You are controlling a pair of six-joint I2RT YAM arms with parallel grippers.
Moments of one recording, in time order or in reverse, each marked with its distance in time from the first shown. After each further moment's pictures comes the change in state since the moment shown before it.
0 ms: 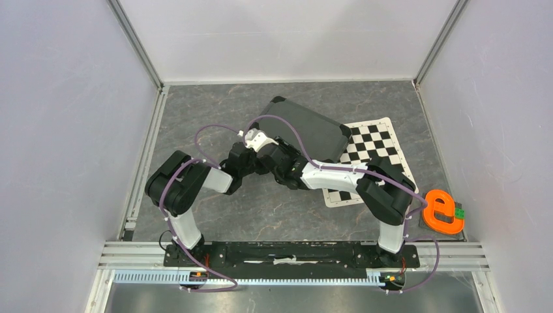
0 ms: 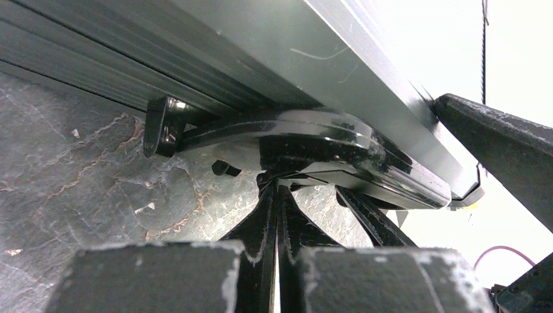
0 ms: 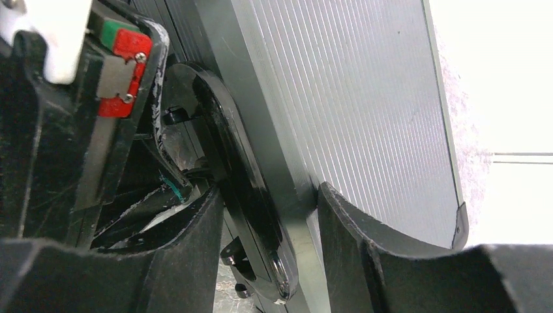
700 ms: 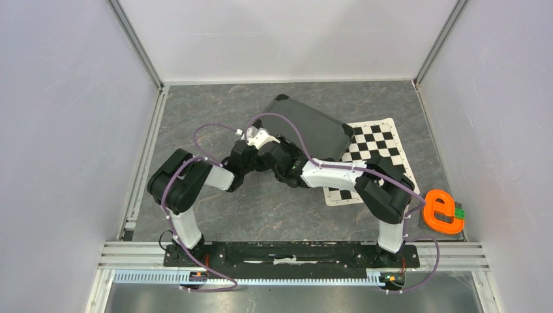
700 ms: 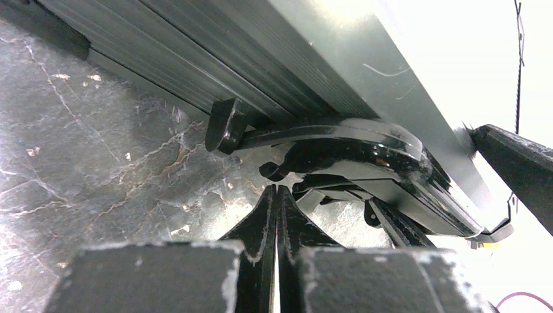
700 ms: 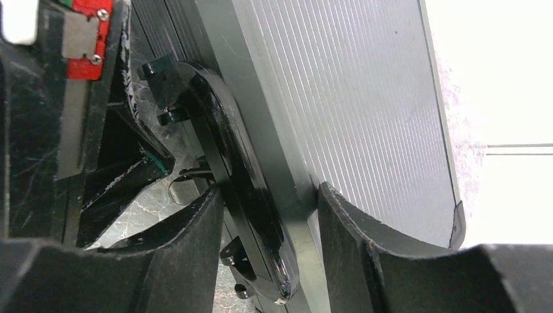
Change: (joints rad) left arm -0.002 0.022 0.046 -0.053 -0.106 -0.006; right arm -0.017 0.013 0.005 0.008 0.019 0.002
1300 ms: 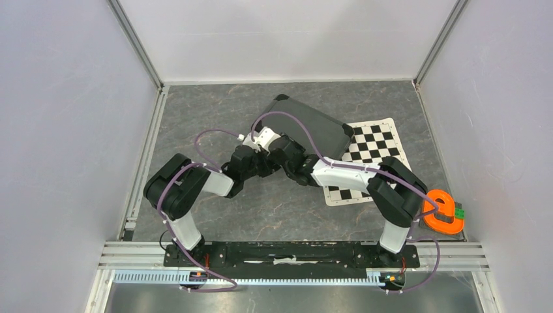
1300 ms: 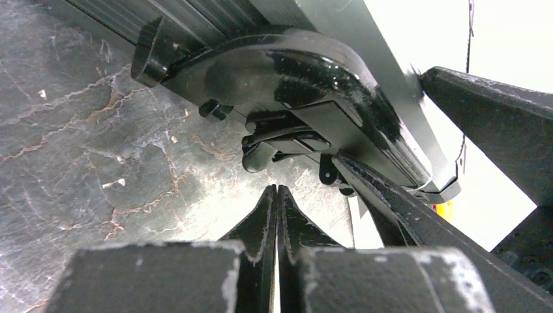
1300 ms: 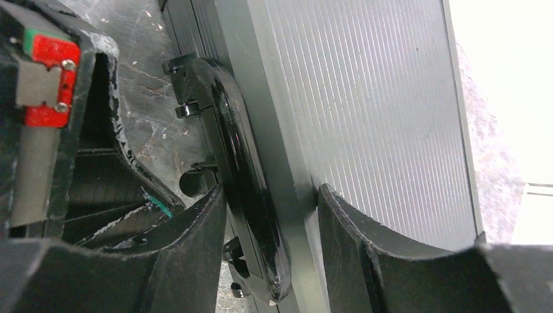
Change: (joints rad) left arm -0.042 -0.060 -0.068 0.040 0.045 -0.108; right arm -0.043 -0.078 -0.069 0.047 -0.164 -0.046
